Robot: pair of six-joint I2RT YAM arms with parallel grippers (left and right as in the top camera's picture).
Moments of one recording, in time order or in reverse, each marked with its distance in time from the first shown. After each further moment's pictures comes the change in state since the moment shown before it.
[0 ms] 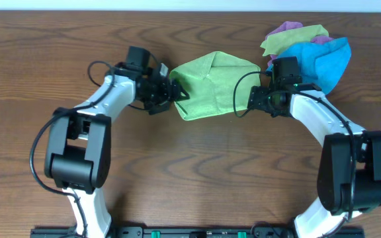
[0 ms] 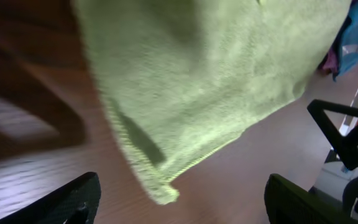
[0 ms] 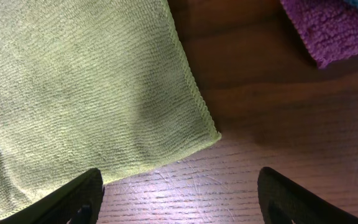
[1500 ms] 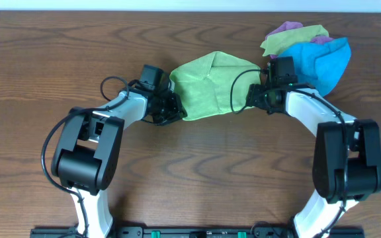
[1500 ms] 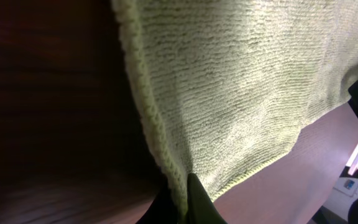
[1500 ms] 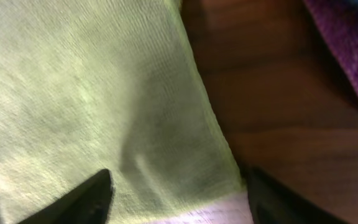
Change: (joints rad) left arm -0.065 0.009 -0.179 0.231 -0.063 -0.140; right arm 0.000 0.093 0.012 0.116 -0.028 0.010
